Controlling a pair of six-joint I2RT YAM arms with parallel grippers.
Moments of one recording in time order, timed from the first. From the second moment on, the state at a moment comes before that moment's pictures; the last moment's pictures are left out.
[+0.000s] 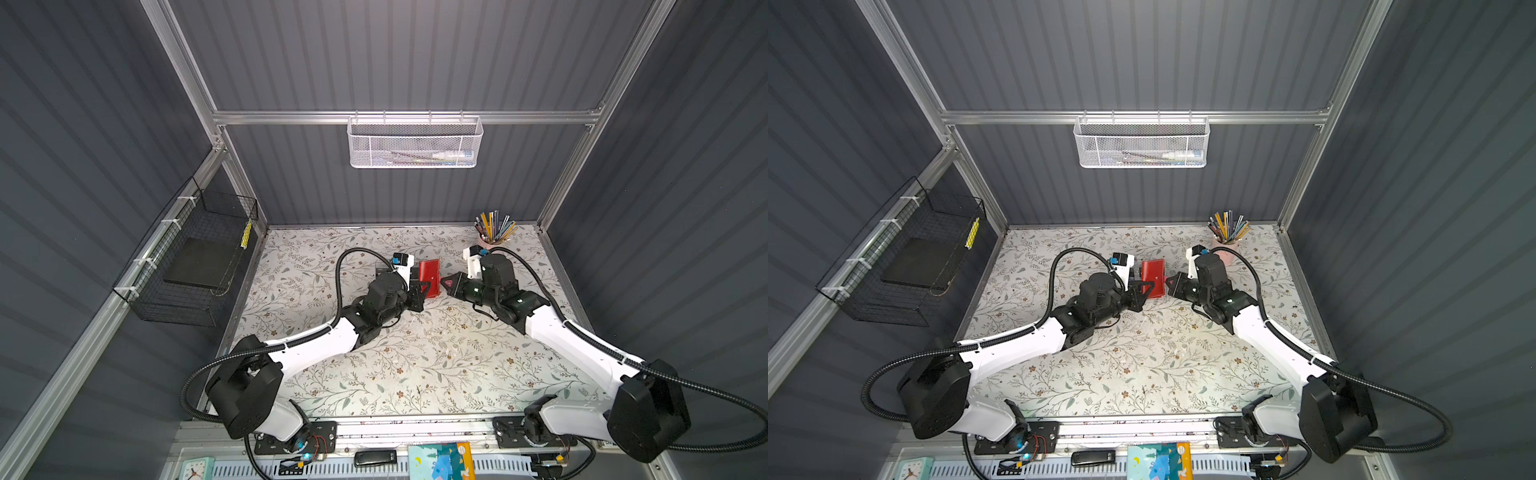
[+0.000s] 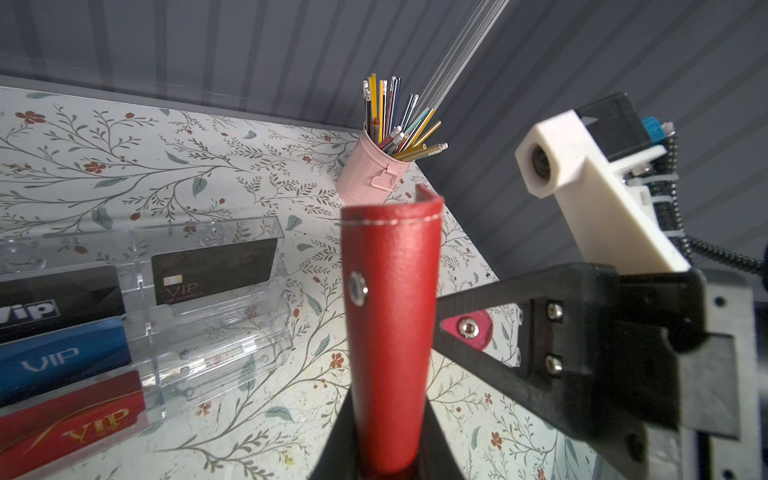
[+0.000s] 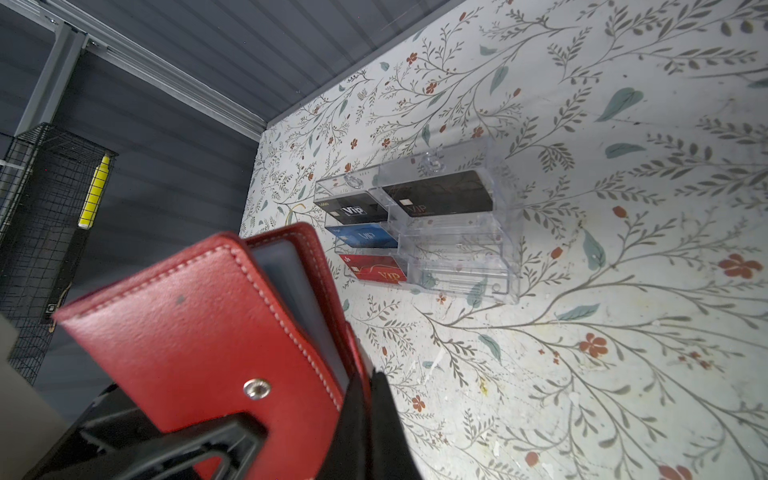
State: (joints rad) left arm -0.85 1.48 0.91 0.27 0.02 -0.56; right arm 0.47 1.28 0.89 -0.16 -0.25 0.71
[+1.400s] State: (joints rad) left arm -0.85 1.36 0.67 0.17 -0.11 -0.67; right arm 0.60 1.37 0.71 -0.06 -0.23 0.80
